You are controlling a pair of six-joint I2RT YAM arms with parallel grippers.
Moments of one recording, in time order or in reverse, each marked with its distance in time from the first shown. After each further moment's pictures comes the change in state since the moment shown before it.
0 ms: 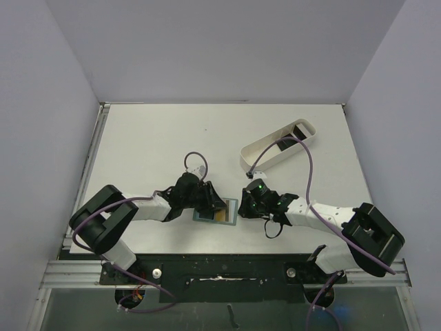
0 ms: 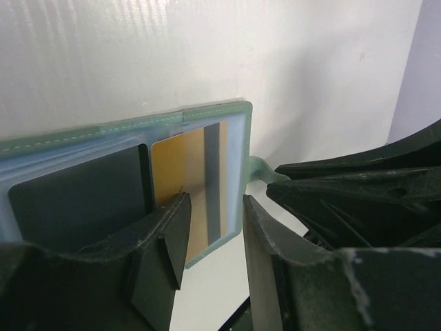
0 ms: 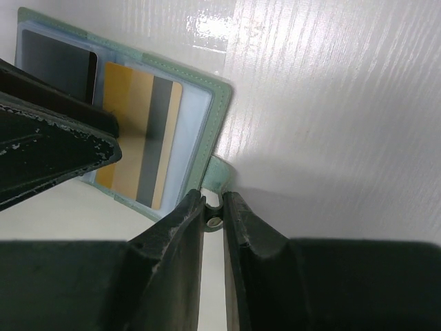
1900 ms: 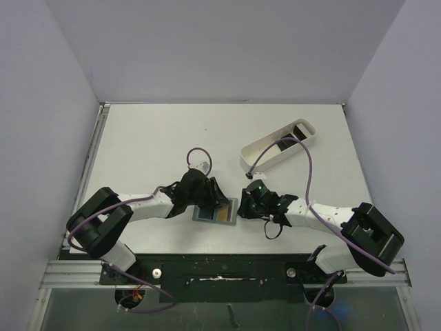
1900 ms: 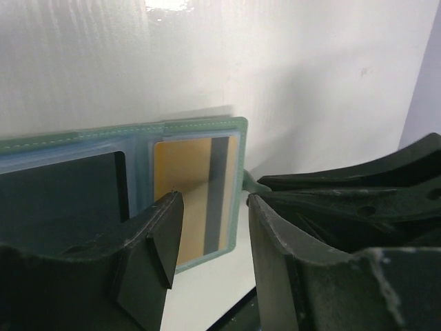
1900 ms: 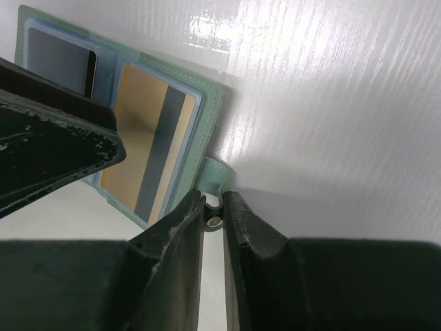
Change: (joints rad) left arm -0.046 -0.013 0.099 -0.157 -0.089 -0.018; right arm 0.006 0.003 -0.013 0.028 0.003 0.000
